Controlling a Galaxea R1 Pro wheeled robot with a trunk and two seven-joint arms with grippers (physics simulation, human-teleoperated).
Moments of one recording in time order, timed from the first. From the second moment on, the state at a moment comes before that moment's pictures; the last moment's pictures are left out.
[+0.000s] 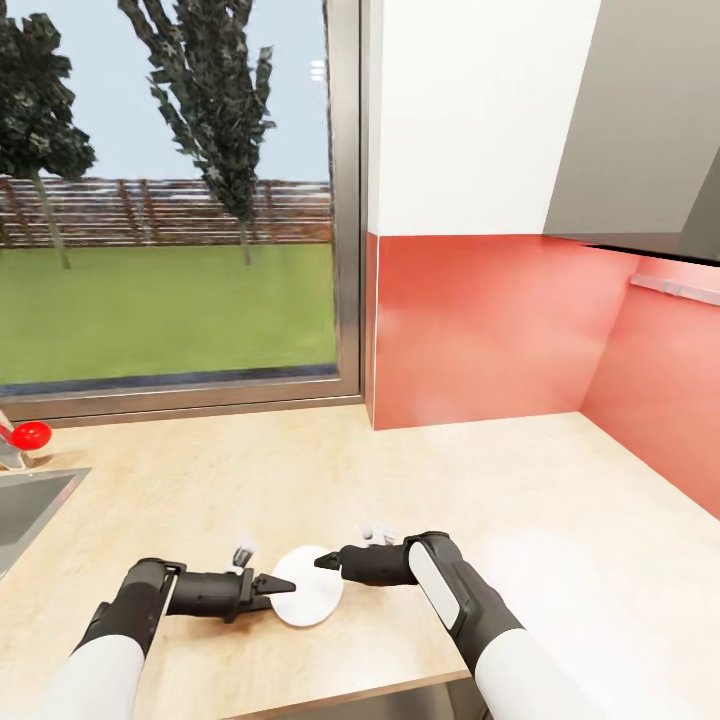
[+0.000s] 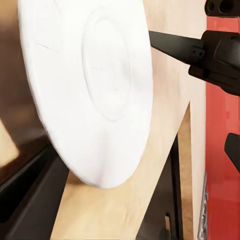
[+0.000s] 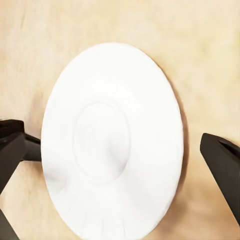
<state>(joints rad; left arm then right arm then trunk) -0.64 0.02 0.61 -0.63 -0.80 0.86 -1.55 -0.62 0.17 0.25 -0.76 -0.50 0.80 0.31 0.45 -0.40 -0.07</state>
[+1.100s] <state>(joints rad) -0.64 -0.04 0.61 -0.64 -0.79 0.89 -1.55 -0.62 0.17 0.25 -0.76 -0.51 0.80 0.31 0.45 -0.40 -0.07</state>
